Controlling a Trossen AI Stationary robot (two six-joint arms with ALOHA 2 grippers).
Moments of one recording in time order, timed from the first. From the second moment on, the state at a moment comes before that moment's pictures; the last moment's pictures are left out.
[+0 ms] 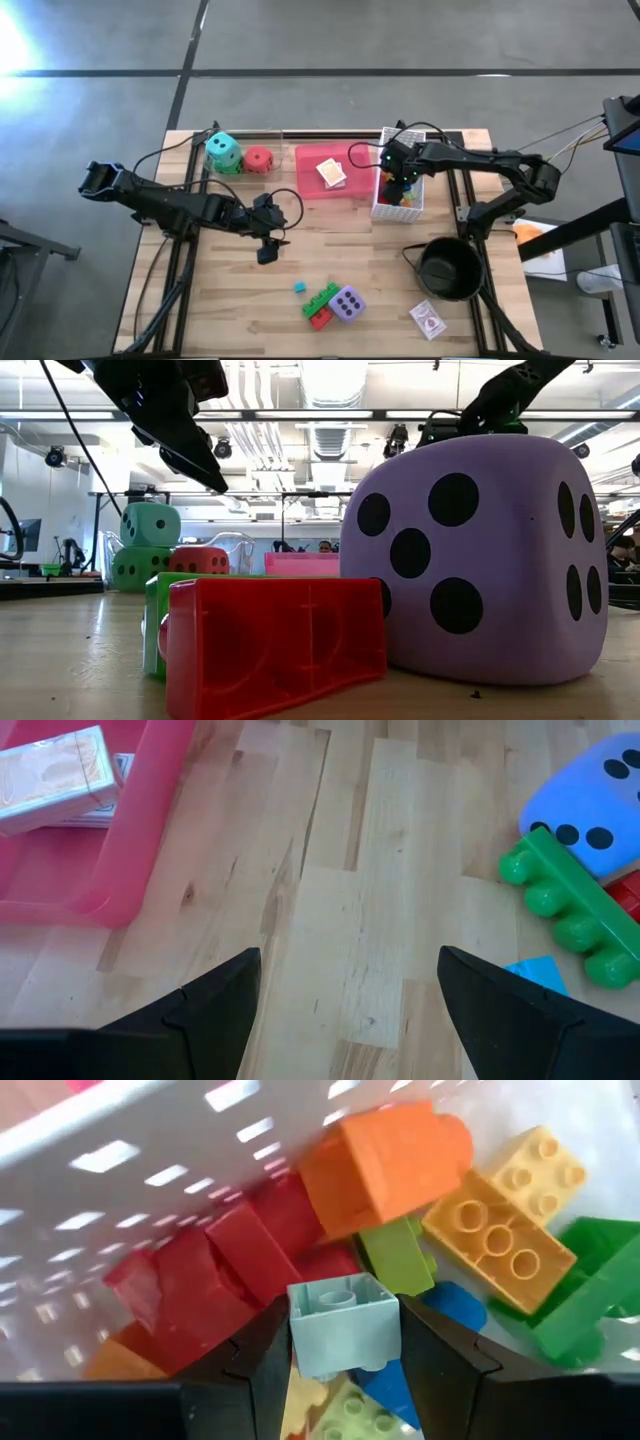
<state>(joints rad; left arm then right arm) -0.19 1.26 0.80 -0.39 -0.19 -0.29 -0.51 1.46 0.88 -0.73 0.04 0.13</state>
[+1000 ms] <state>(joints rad) -0.19 1.26 0.80 -0.39 -0.19 -0.28 -0.51 1.46 0.86 -0.68 0.01 0.21</state>
